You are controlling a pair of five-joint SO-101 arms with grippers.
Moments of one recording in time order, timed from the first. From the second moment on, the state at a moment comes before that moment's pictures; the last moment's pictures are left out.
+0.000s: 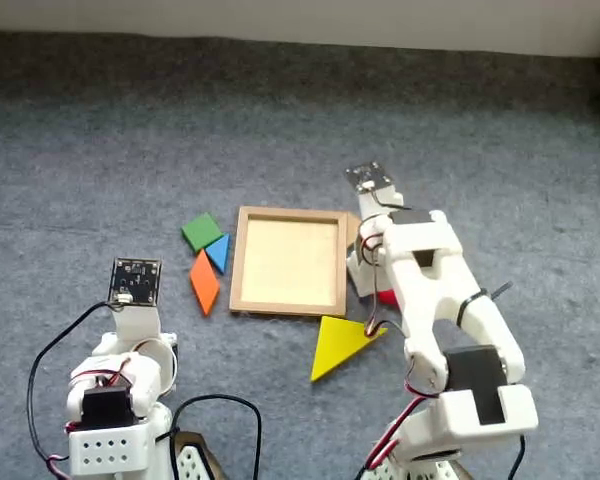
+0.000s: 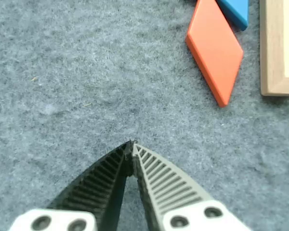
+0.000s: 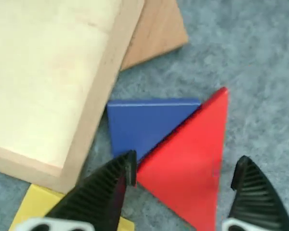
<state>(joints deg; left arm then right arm) -12.0 -102.2 96.0 74.6 -1.0 -12.3 3.3 30.0 56.0 16.5</state>
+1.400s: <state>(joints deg) -12.0 -102.2 96.0 74.6 -1.0 -7.7 8.7 17.2 72.8 24.0</state>
